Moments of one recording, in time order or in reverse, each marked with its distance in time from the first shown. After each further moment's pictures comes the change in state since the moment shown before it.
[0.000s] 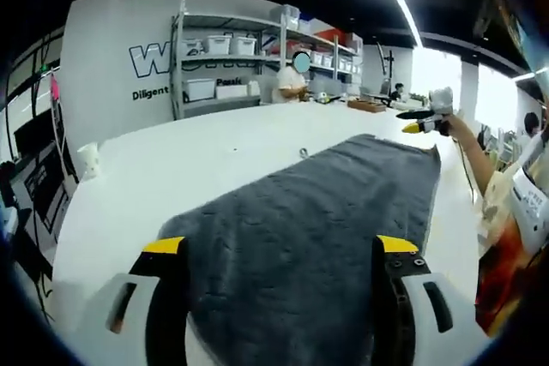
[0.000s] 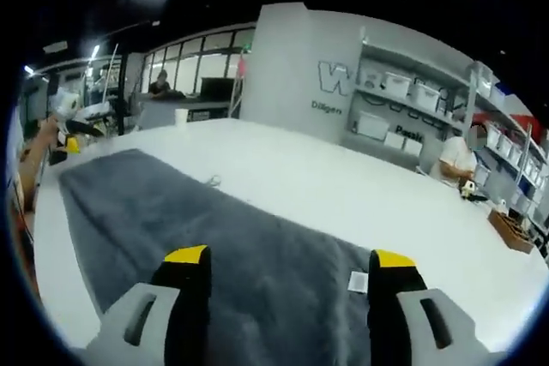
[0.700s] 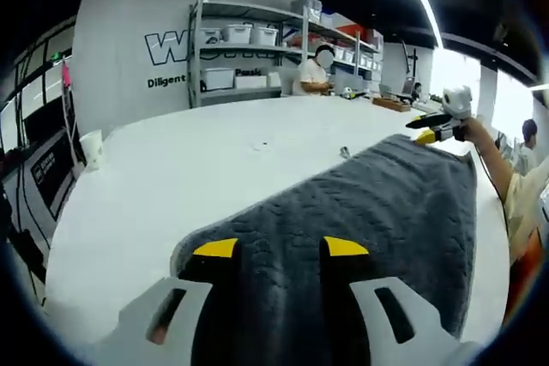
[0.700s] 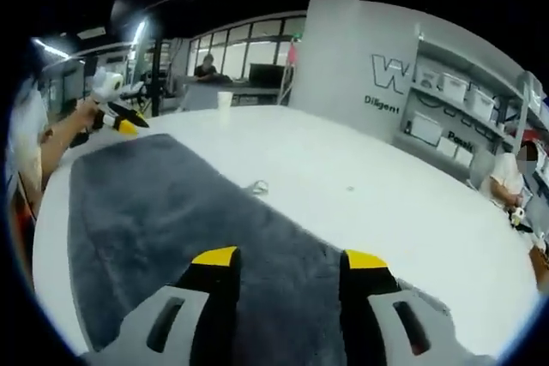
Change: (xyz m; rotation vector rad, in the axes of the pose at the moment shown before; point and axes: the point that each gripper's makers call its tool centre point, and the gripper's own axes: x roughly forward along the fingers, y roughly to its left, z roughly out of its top) left arm 0.060 0.056 0.001 -0.058 0.045 0.061; right arm 0.099 0.067 0.010 -0.090 0.073 0.234
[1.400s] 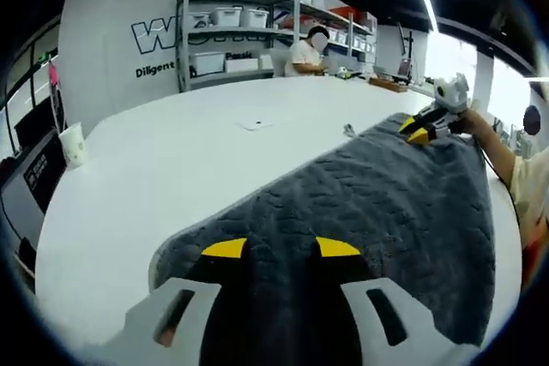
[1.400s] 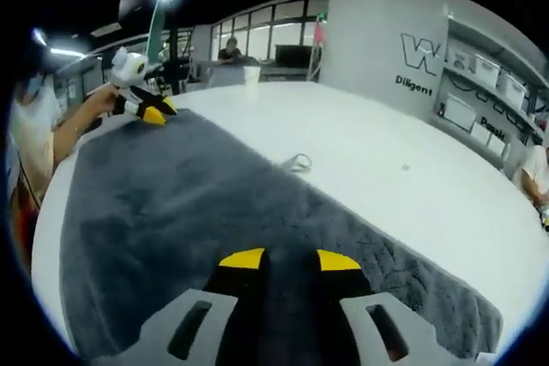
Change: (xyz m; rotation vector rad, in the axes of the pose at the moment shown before) left arm 0.038 -0.001 -0.020 0.045 0.088 -0.017; right arm 0.055 0.041 -0.033 -0.006 0.103 0.146
